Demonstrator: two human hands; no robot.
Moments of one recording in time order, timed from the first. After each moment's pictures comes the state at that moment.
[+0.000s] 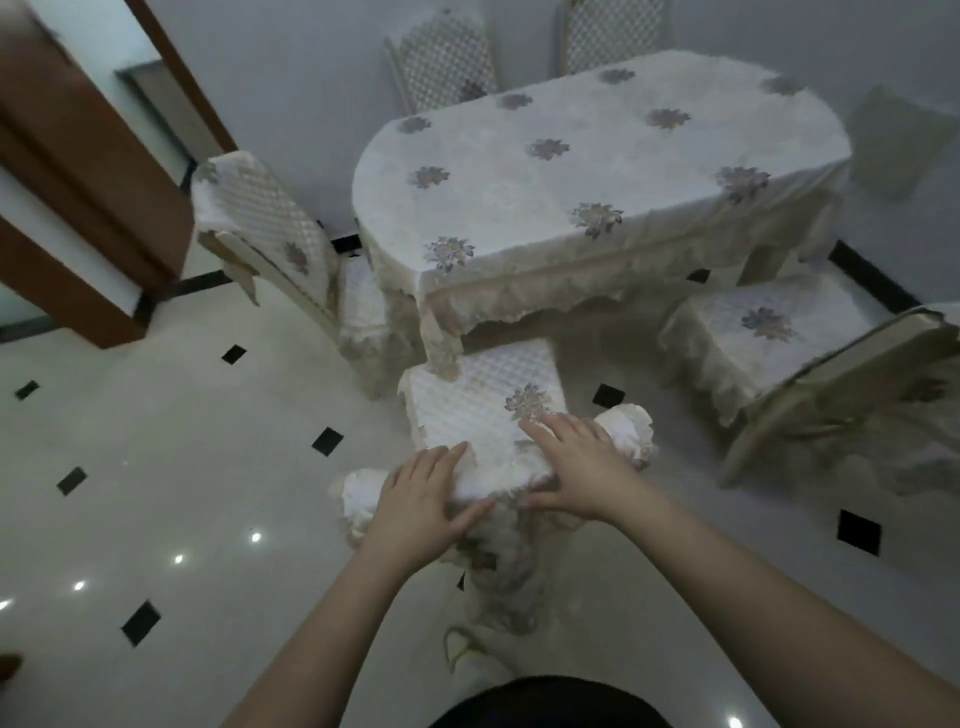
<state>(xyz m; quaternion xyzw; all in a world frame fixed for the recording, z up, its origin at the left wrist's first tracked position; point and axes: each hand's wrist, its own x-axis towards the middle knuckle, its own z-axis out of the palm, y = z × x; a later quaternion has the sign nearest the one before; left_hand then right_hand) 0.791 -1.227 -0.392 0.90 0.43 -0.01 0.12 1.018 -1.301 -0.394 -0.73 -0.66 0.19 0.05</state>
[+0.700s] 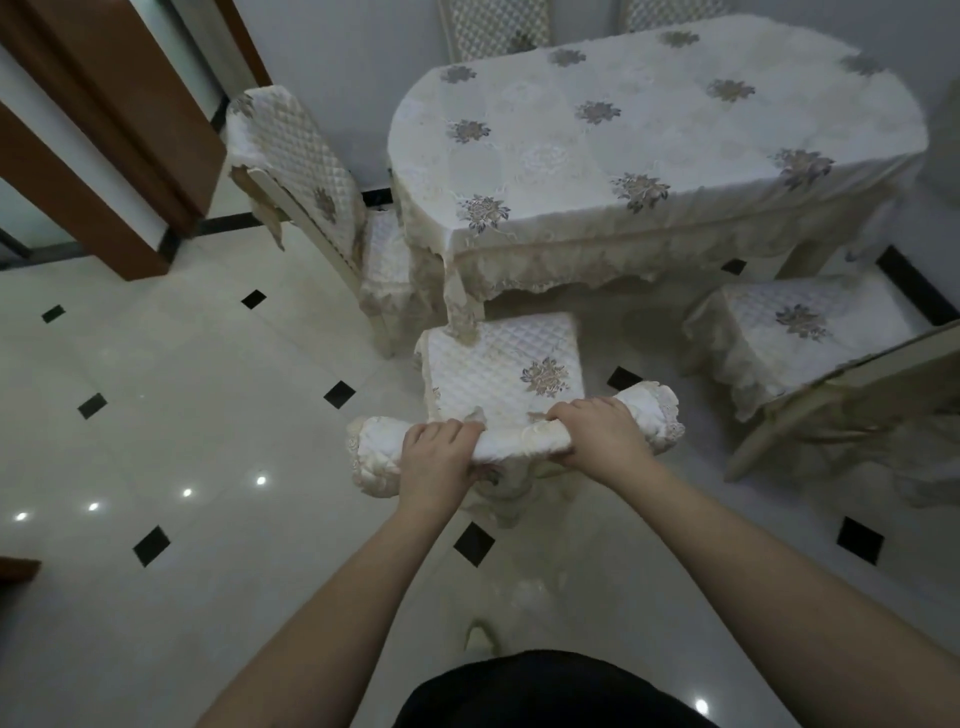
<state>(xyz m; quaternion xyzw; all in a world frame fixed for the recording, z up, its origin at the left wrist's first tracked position) 0.798 -1.218 -0.443 0.90 0.42 0.10 0.01 1.024 -1.281 -0.430 -0.73 -0.67 0.10 0.02</state>
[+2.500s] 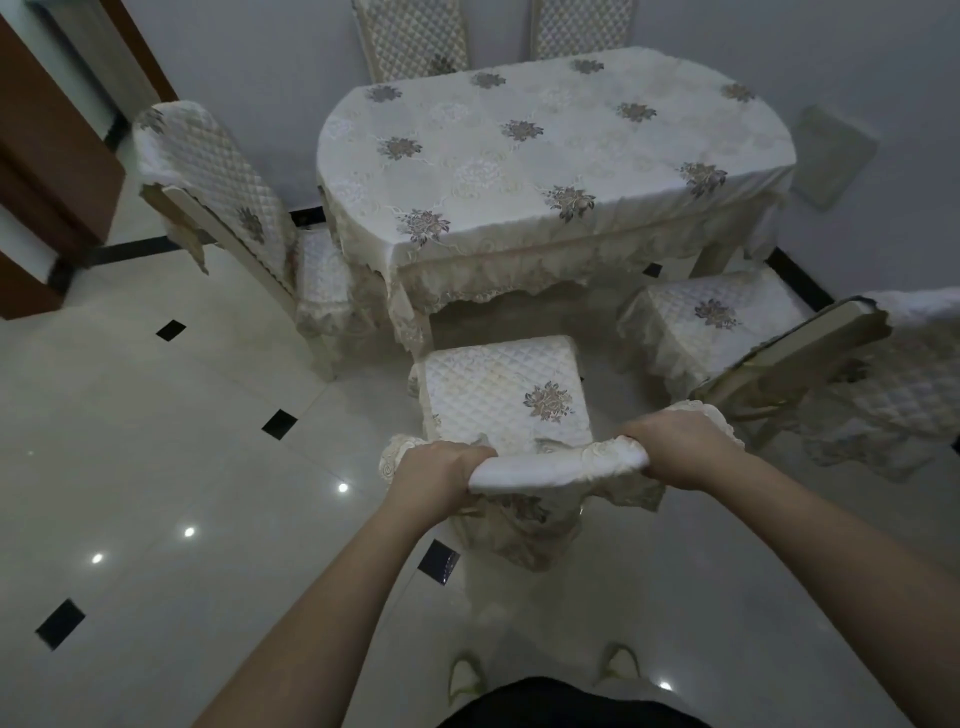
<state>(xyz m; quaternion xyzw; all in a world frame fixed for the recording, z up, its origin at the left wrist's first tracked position) 0.815 -1.220 -0.435 0.96 0.25 0.10 0.10 1.087 -1.363 -0.370 -0.76 -0.63 0.11 -0.16</state>
